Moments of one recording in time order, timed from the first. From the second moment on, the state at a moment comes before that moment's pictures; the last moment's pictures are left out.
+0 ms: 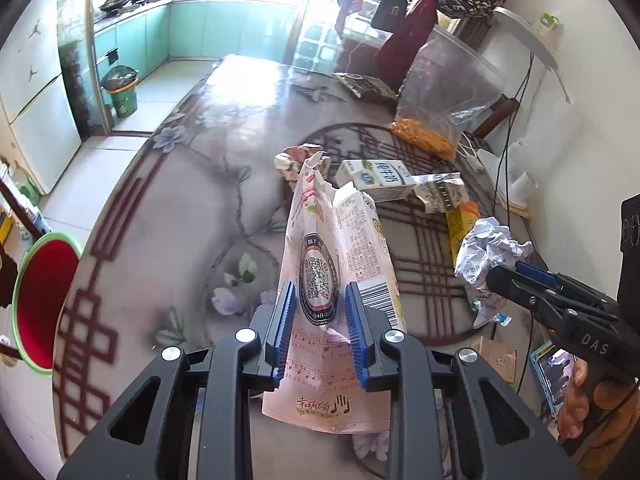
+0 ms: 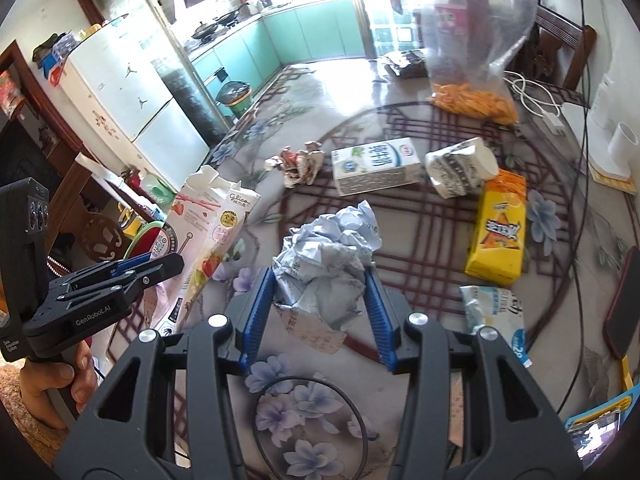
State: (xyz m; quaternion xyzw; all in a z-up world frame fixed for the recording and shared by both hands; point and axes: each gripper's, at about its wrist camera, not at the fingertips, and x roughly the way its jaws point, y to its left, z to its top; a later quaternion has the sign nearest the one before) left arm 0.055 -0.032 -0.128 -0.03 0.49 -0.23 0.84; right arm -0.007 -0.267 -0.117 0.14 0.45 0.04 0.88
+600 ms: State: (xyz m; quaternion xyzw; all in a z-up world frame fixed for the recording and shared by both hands) left arm 0.054 0.042 -0.123 -0.06 0.48 -0.17 0.86; right arm 0.011 -0.187 -0.098 0.10 0.45 0.12 0.88
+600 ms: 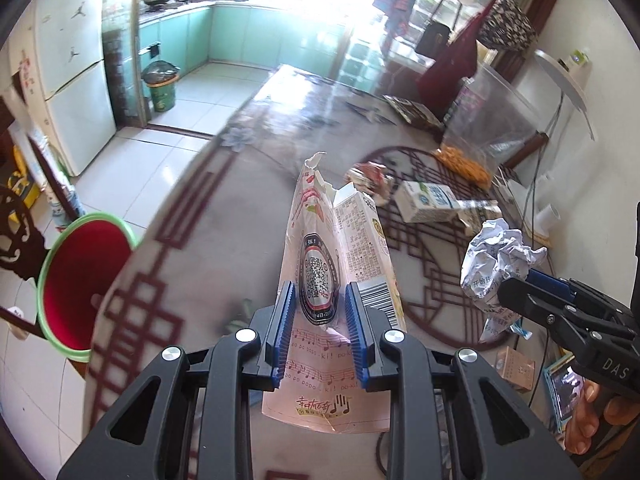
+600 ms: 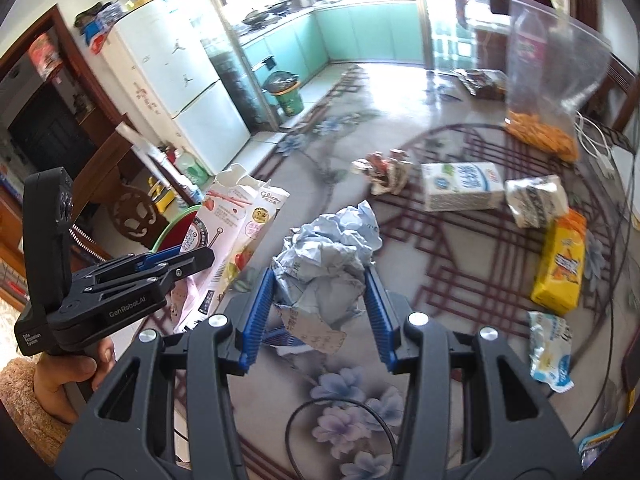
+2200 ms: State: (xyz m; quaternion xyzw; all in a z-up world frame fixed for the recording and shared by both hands) left arm 0.125 0.329 -0.192 -0.13 0.51 -0.03 0.85; right arm 0.107 0.089 -0.101 0.00 0.47 0.20 0.86
